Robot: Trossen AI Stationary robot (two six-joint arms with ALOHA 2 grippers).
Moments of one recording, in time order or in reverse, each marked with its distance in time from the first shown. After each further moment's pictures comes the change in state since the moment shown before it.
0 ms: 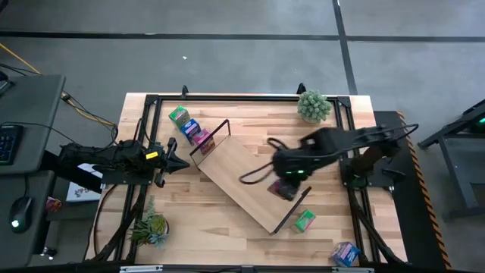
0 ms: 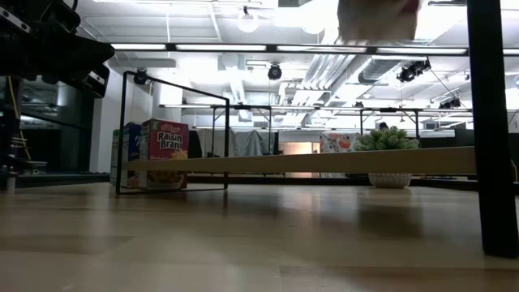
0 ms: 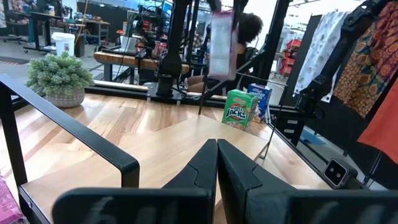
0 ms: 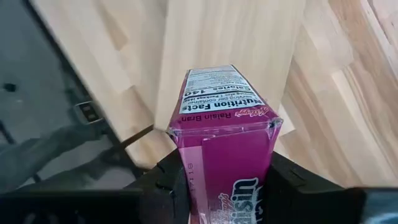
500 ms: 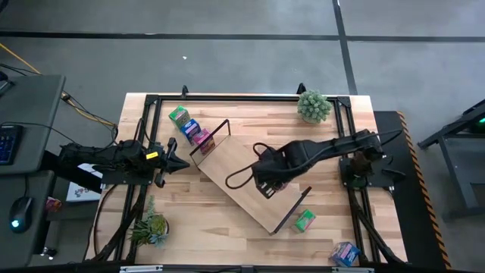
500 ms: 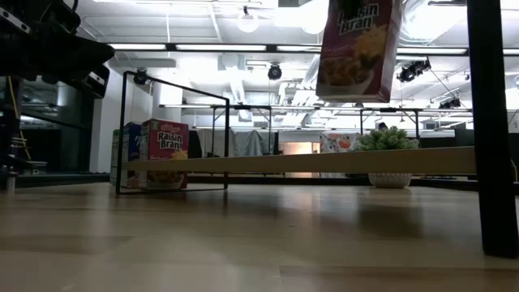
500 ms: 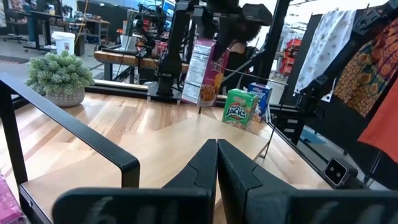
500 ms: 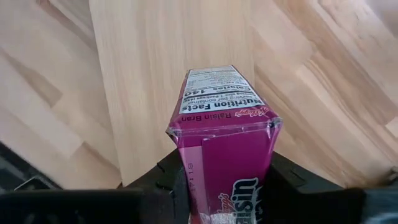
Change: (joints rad) left arm 0.000 0.000 0.000 -0.002 0.000 0.000; right arm 0.000 0.155 0.000 -0.019 0.166 0.238
